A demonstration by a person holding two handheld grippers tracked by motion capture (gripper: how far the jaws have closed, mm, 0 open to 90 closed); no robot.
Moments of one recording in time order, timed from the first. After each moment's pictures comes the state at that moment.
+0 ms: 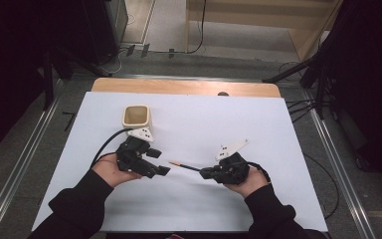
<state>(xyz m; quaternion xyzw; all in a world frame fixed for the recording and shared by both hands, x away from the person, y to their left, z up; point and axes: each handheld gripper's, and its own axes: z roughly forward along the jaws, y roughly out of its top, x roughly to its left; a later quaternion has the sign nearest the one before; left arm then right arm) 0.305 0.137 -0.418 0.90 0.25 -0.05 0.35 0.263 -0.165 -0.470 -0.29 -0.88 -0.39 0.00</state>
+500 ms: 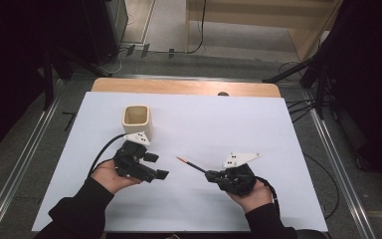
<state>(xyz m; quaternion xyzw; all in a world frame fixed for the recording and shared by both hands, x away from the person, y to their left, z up) 0.295 0.143 -0.426 0.89 0.28 -0.06 0.36 0.227 -0.169 -0.465 -0.36 -0.84 -0.40 -0.06</state>
